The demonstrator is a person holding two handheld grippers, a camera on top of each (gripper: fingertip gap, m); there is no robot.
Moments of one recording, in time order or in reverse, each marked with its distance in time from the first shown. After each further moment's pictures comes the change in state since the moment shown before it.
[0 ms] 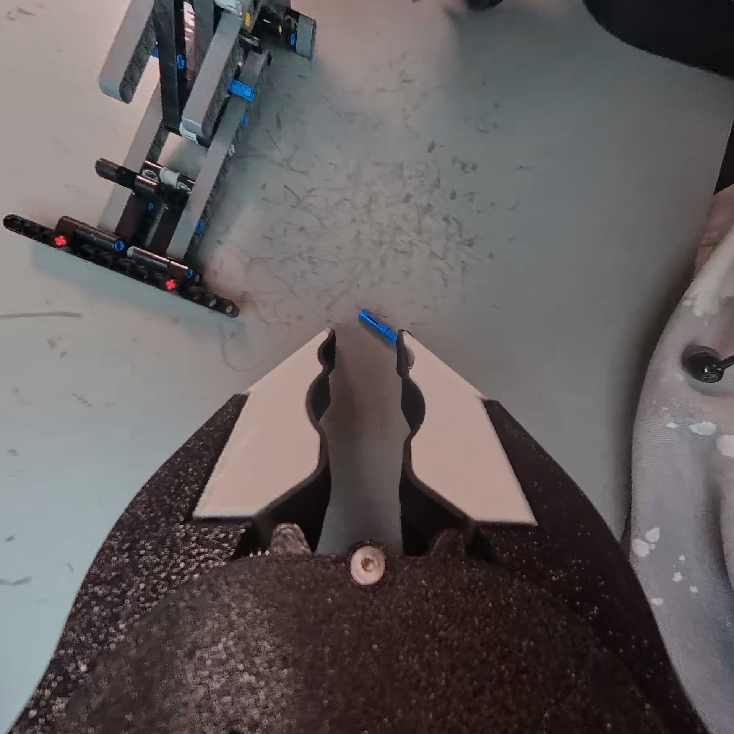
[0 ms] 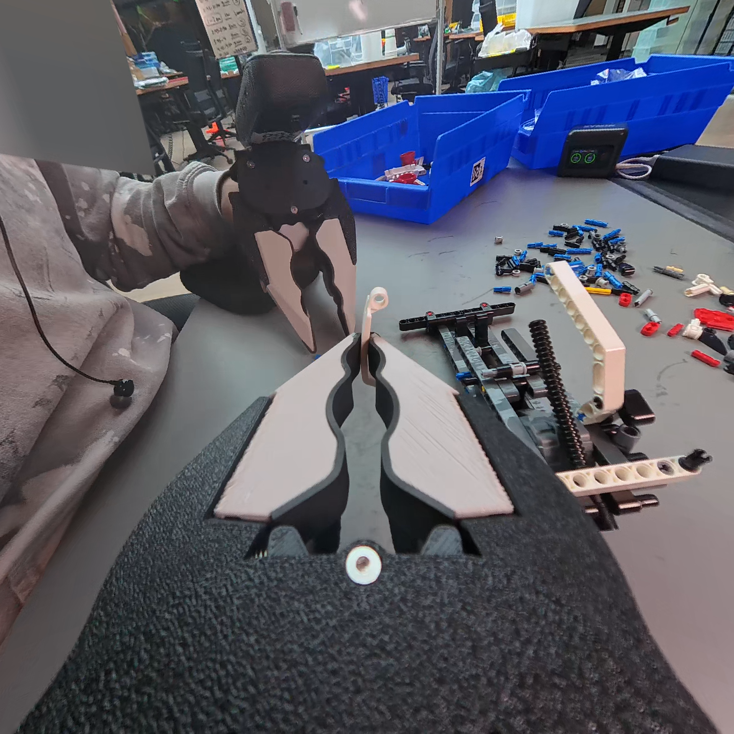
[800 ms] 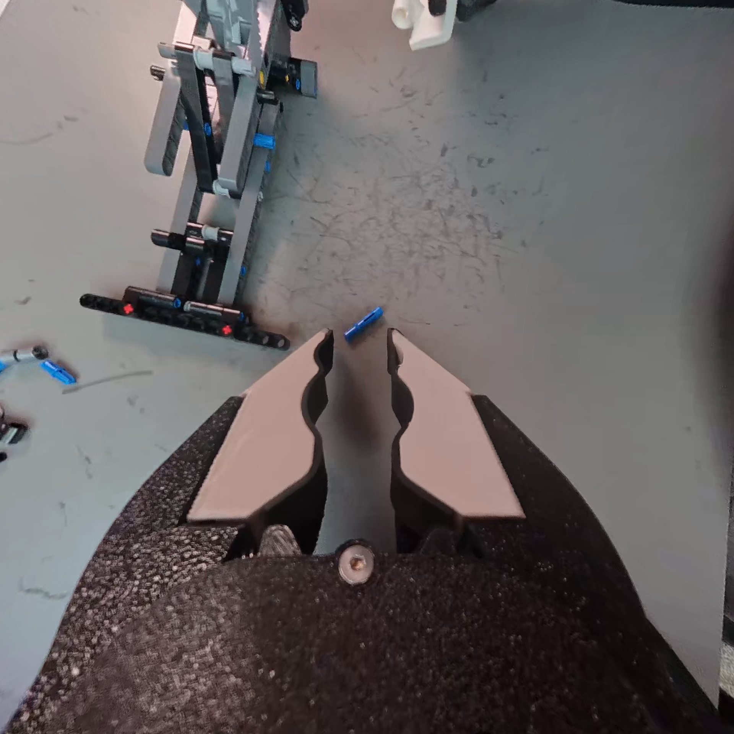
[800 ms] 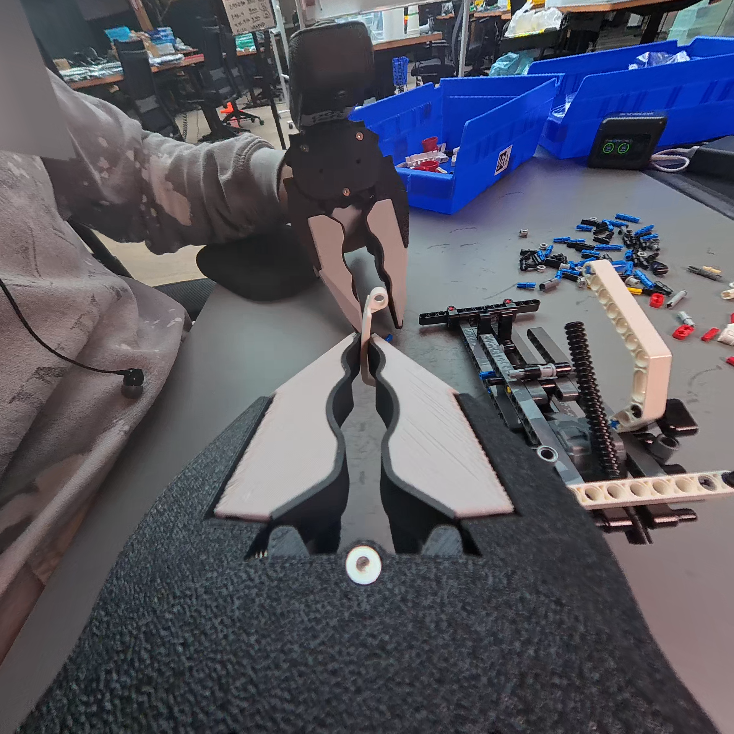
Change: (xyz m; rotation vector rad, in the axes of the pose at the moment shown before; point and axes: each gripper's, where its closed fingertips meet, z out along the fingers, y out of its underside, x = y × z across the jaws) left arm -0.022 -0.009 0.002 0.037 0.021 0.187; right arm -0.013 0.004 0.002 -0.033 -0.040 -0.018
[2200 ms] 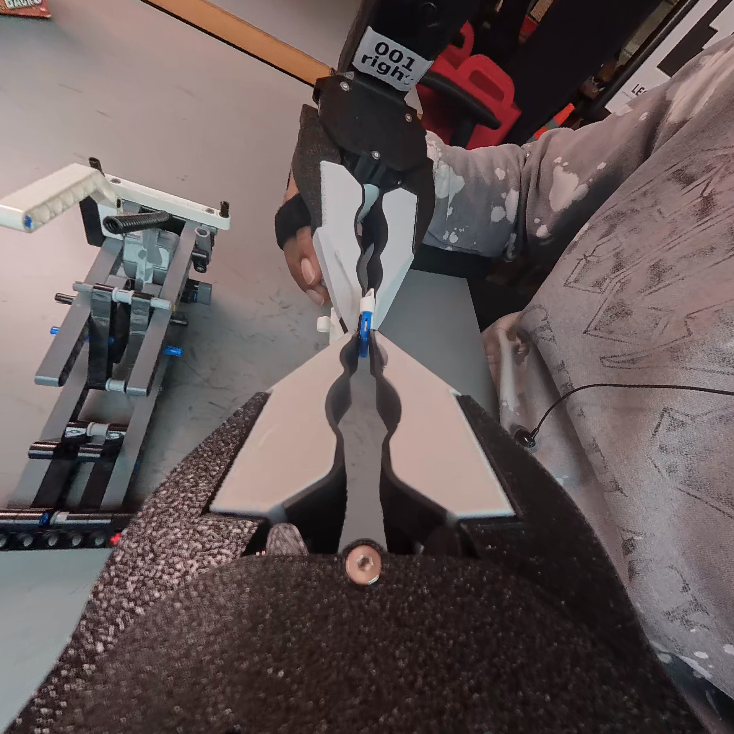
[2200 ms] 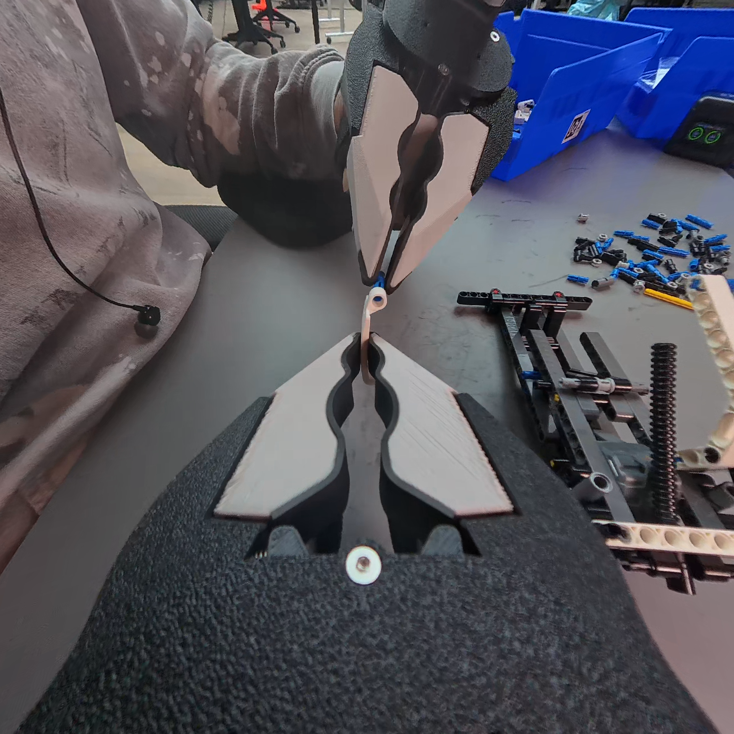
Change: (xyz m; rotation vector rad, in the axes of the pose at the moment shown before) left arm 0.043 -0.098 -0.016 0.364 0.417 -0.159; right arm -0.022 0.022 0.008 -0.133 -0.082 -0.148
